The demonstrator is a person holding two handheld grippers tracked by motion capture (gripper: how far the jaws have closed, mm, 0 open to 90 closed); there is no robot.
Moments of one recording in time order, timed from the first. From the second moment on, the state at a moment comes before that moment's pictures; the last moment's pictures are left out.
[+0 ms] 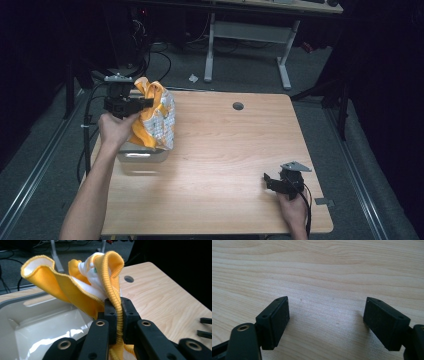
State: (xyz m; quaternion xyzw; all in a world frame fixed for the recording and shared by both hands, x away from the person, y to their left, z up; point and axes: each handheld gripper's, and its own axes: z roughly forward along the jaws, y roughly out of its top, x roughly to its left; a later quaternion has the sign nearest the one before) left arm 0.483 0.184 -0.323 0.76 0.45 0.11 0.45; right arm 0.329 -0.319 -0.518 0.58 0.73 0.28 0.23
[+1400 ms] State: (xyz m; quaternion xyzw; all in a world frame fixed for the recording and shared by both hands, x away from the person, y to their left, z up) left arm 0.538 0.212 -0.437 0.79 0.49 0.13 0.34; right arm 0.330 -0.319 -0.518 0.58 0.72 0.28 0.24
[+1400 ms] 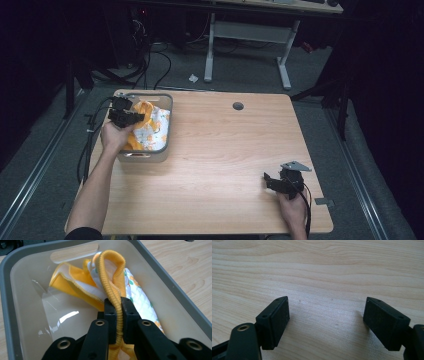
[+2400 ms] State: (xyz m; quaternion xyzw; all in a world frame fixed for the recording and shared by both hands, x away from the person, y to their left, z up) left arm 0.500 0.204 -0.406 0.76 0.52 0.18 0.35; right arm 0.331 -0.319 -0.518 0.58 0.72 0.28 0.24
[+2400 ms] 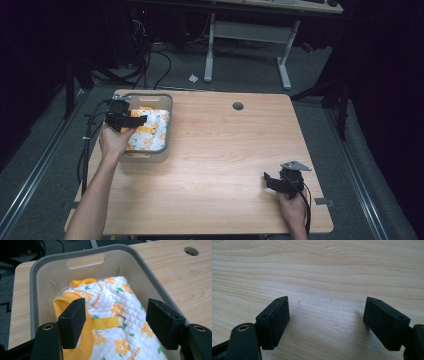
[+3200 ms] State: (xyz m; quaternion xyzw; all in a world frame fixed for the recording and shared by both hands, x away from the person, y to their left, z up) left arm 0.434 0.167 -0.380 0.76 0.45 0.19 0.43; right arm 0.330 -0.319 -0.518 0.58 0.72 0.28 0.24
